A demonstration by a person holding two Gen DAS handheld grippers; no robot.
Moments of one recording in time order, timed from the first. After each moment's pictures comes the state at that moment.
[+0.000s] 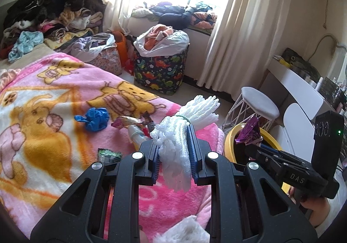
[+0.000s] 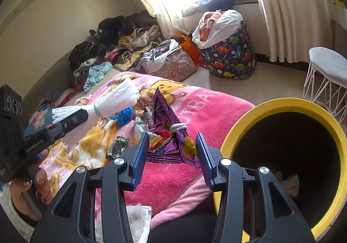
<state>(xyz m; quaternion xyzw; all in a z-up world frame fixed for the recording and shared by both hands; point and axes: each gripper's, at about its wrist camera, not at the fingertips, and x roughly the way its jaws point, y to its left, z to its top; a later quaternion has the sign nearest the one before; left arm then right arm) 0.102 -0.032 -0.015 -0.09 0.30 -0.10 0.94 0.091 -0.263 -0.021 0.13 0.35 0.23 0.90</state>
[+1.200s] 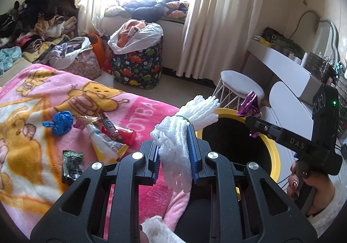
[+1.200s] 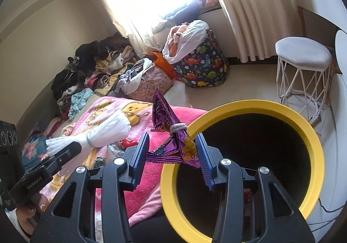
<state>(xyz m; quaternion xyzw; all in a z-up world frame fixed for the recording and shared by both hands) 0.103 -0.105 -0.022 -0.04 0.32 -0.17 0.93 0.080 -0.346 -0.022 0.19 0.32 0.15 0.92</state>
